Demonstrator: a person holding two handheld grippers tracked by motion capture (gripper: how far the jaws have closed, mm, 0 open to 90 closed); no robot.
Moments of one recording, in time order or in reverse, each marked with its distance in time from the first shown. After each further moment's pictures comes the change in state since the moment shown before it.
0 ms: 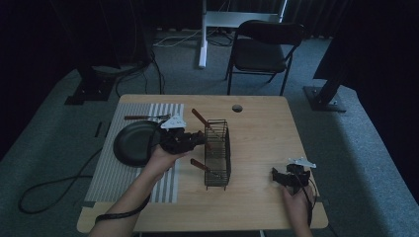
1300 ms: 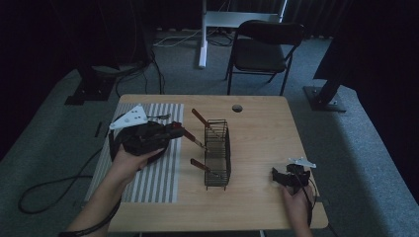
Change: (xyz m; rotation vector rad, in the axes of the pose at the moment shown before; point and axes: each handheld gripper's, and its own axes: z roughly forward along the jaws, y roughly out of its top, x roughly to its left) left arm -0.031 0.034 -0.118 -0.184 0.021 0.100; right arm 0.000 0.000 0.000 0.002 0.000 0.000
